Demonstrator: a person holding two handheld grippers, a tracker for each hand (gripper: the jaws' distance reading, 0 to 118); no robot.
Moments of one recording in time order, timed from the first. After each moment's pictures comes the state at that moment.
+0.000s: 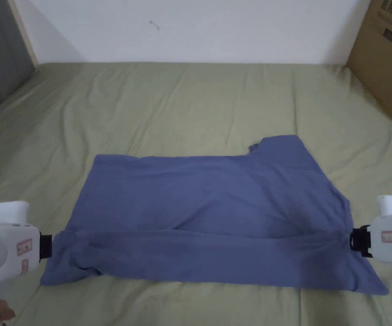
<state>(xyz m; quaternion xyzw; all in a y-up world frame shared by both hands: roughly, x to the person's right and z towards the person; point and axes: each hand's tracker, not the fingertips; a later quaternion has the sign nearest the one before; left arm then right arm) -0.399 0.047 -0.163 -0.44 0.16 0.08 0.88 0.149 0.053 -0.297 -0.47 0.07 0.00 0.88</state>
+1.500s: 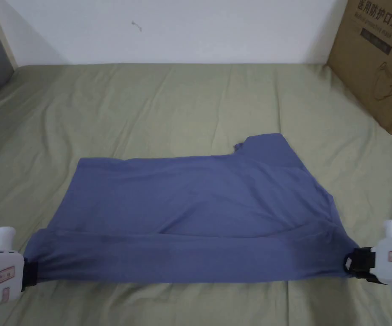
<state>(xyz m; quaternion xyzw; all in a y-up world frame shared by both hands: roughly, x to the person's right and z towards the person) -0.400 0.043 -0.157 -0.48 0.14 0.07 0.86 0.200 0.034 -0.278 -0.50 0.06 -0.13 0.85</state>
